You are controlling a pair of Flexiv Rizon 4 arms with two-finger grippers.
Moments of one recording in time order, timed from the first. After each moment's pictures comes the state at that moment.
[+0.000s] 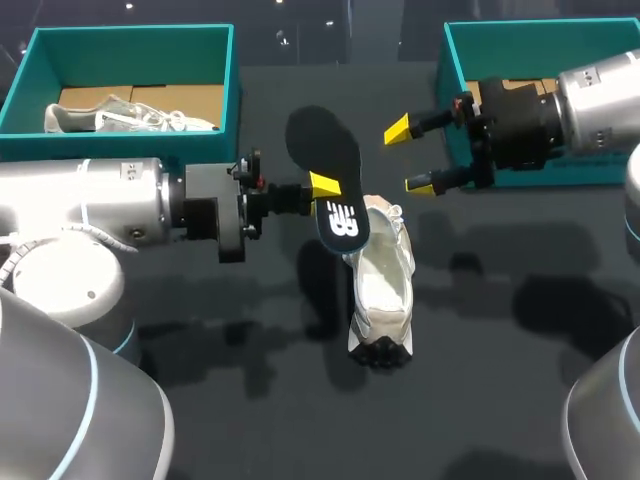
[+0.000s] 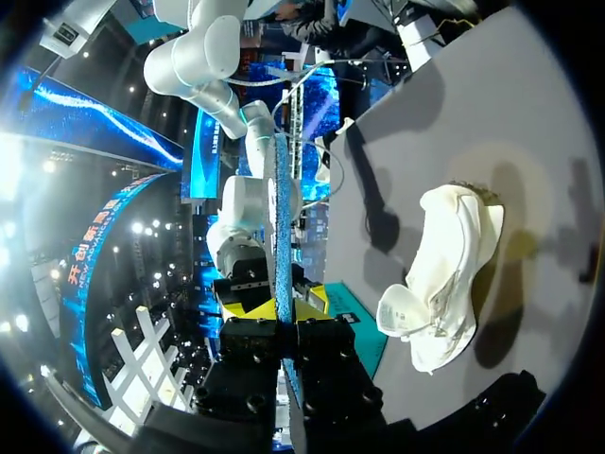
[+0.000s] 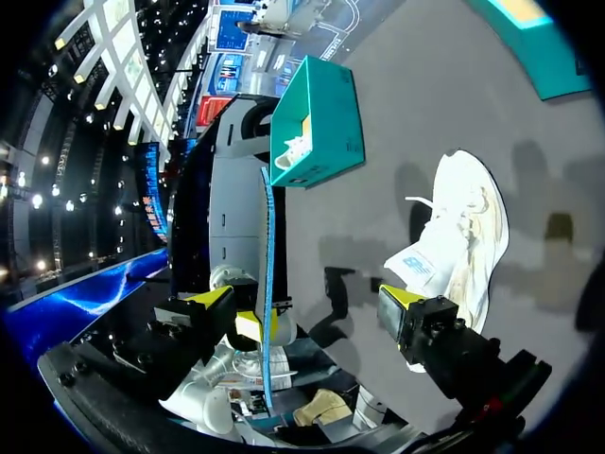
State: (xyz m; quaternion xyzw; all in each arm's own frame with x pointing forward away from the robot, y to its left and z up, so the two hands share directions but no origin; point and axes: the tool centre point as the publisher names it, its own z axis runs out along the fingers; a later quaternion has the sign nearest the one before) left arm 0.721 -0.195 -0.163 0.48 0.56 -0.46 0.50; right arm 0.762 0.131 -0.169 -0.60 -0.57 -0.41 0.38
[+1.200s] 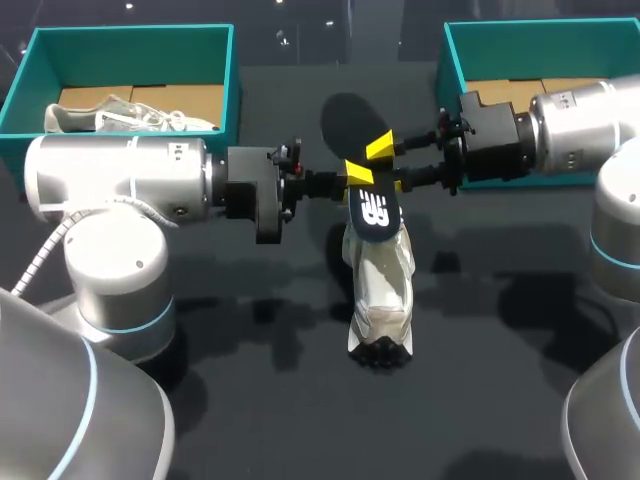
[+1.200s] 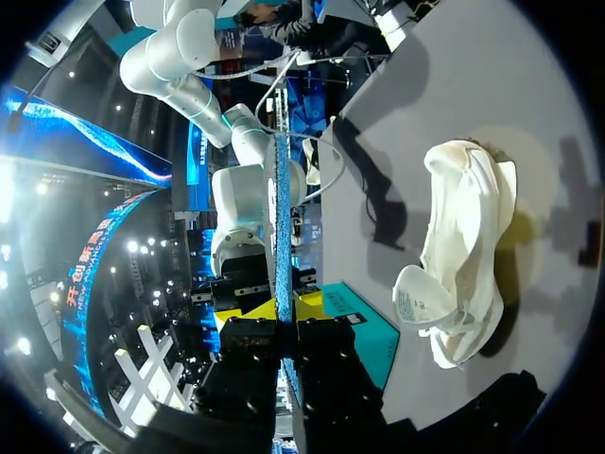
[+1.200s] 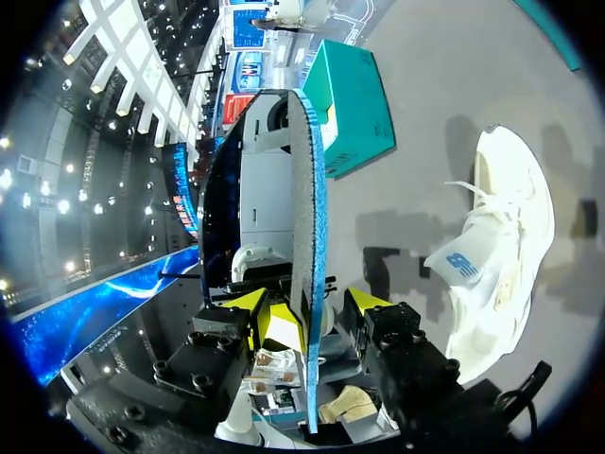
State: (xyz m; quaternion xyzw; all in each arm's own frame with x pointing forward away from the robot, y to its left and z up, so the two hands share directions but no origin) left arm 0.750 -0.238 -0.175 0.52 0.54 -0.44 0.50; right arm 0.757 0.162 -0.169 -0.57 -0.54 -0.44 0.44
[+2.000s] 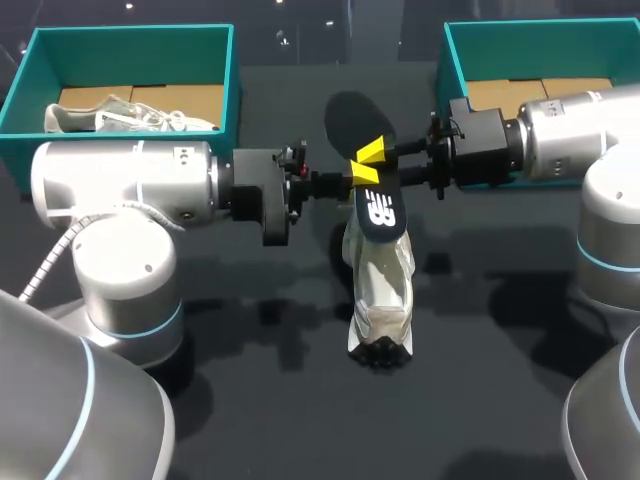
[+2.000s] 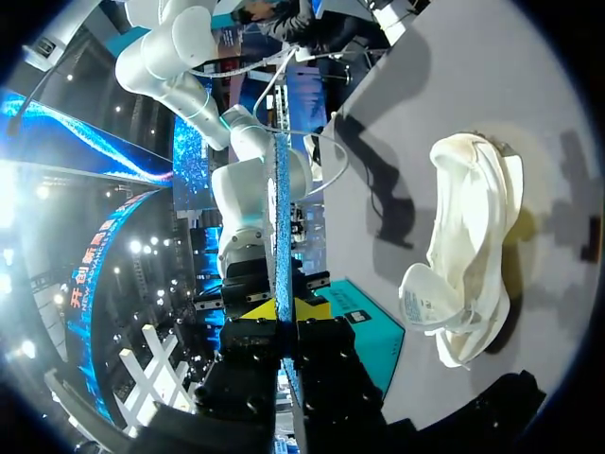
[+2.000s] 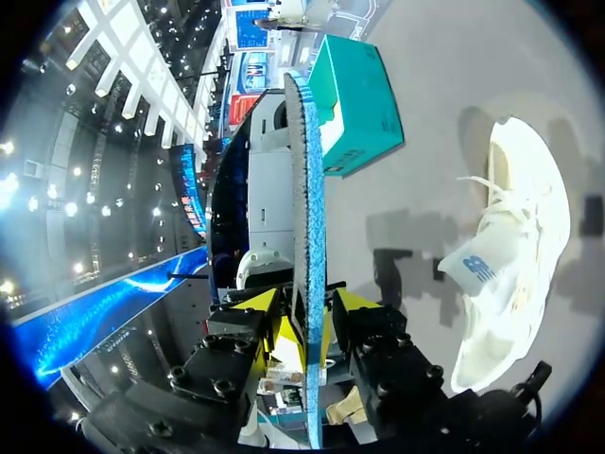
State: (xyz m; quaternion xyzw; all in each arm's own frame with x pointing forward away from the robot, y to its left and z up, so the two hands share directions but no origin) left arm 0.751 -0.243 -0.174 0.51 0.53 -0.44 0.51; right arm 0.758 0.175 -0.172 -0.56 -0.53 -0.45 0.45
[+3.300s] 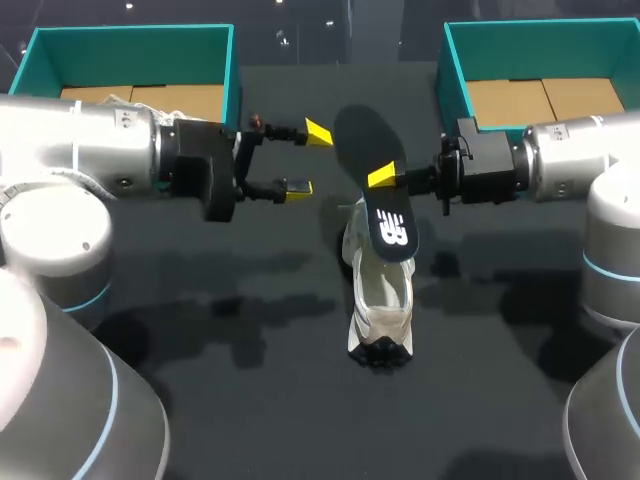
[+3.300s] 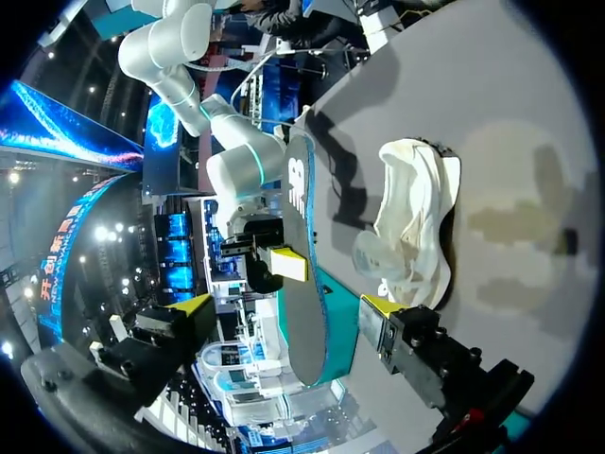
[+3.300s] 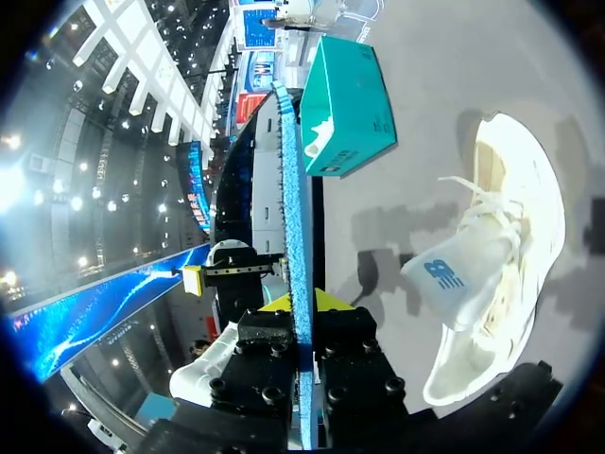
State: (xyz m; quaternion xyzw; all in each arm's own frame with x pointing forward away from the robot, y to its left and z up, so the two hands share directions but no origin) left arm 0.768 -0.170 -0.163 0.53 0.60 -0.38 0.47; right arm 0.755 0.161 -0.200 -0.55 -0.53 -0.46 0.46
